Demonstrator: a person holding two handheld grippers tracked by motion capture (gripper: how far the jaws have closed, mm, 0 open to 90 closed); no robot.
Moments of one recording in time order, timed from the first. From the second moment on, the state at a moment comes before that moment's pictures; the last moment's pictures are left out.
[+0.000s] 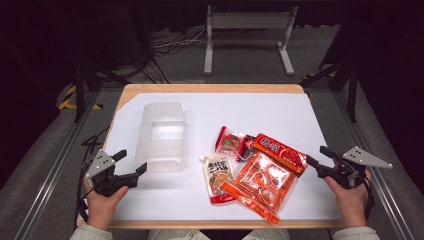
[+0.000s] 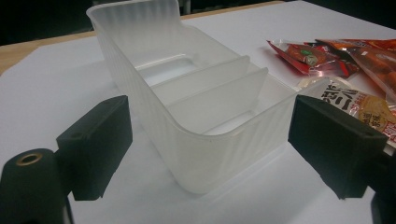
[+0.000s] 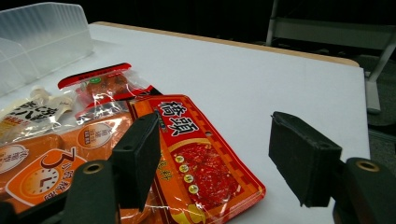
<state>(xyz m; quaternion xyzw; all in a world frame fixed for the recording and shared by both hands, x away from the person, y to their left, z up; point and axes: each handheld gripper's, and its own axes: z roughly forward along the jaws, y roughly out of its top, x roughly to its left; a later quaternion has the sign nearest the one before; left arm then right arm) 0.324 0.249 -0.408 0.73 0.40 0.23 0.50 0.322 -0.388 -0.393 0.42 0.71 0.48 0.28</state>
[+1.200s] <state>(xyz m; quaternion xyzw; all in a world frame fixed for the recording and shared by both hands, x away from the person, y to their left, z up) 0.325 0.247 -0.412 0.73 0.40 0.23 0.50 0.366 -0.385 -0.405 0.44 0.73 0.47 0.22</state>
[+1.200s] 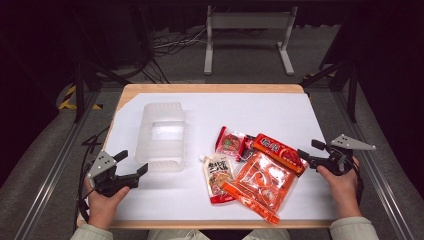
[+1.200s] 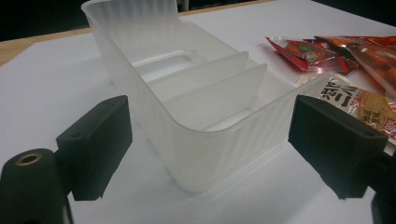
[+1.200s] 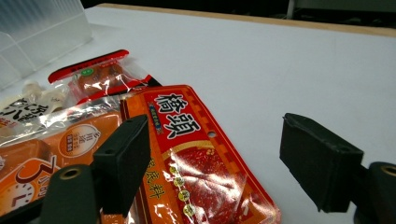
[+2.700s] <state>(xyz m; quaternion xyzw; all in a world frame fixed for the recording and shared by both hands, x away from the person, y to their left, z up) 0.327 0.244 -0.414 0.74 0.40 0.22 0.49 0.382 -0.393 -0.441 0.51 0.74 0.42 0.13</state>
